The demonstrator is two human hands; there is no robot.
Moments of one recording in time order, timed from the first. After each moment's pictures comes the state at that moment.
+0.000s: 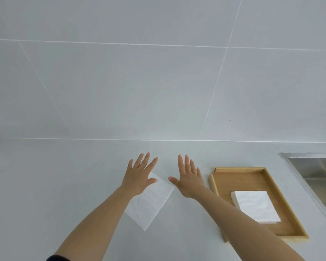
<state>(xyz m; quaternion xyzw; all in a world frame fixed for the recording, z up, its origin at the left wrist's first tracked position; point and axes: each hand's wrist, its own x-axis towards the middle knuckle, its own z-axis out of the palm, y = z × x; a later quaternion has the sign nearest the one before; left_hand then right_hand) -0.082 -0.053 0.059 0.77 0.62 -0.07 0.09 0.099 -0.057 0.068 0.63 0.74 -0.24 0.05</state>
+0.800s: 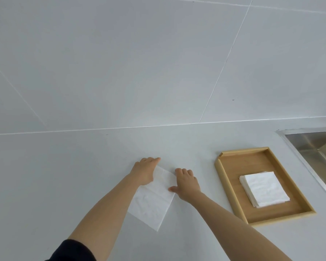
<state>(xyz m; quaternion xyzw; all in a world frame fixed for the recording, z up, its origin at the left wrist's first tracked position) -0.092 0.004 0.002 0.79 0.55 -0.12 0.26 0.054 -0.051 0.004 0.71 0.65 -0.28 0.07</state>
